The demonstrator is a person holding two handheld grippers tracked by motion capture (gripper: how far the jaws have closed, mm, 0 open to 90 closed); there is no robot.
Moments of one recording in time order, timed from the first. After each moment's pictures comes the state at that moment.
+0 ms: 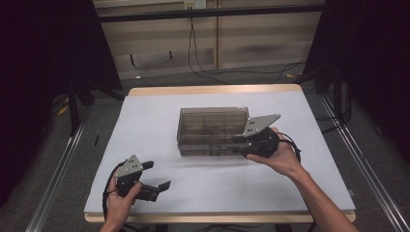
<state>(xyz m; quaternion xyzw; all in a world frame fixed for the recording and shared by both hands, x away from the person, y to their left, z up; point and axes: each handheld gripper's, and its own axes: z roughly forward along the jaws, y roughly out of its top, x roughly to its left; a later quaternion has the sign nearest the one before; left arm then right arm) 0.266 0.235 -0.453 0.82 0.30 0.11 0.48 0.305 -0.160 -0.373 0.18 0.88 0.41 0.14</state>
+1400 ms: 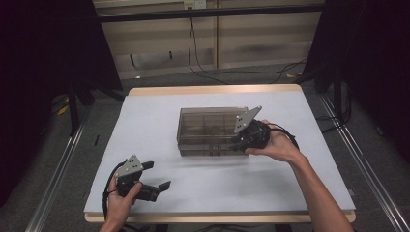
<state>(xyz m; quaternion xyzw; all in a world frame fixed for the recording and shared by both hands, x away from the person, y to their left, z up) 0.266 0.235 -0.453 0.82 0.30 0.10 0.48 0.344 -0.151 -0.387 0.14 0.93 0.32 0.10</state>
